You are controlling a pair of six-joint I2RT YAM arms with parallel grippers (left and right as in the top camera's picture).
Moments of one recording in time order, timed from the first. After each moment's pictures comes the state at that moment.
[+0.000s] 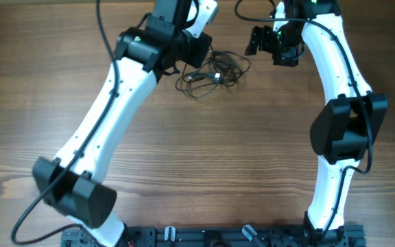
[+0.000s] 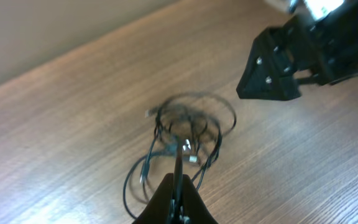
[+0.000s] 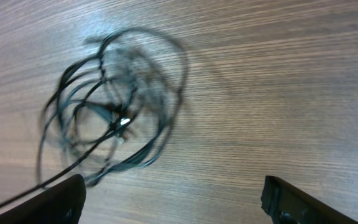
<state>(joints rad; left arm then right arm) -0.44 1.79 1.83 -0.84 0.11 0.09 0.12 2.24 2.14 -1.26 -0.28 0.33</state>
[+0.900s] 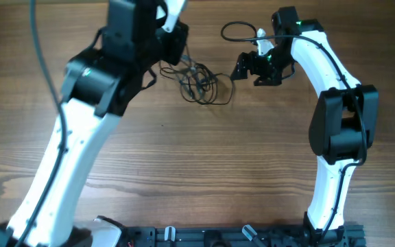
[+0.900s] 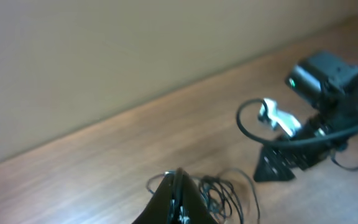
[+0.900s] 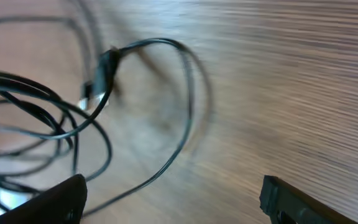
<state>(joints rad) -0.44 1.51 1.83 -0.83 -0.09 0.09 0.14 2.24 1.85 -1.10 -0.58 0.04</state>
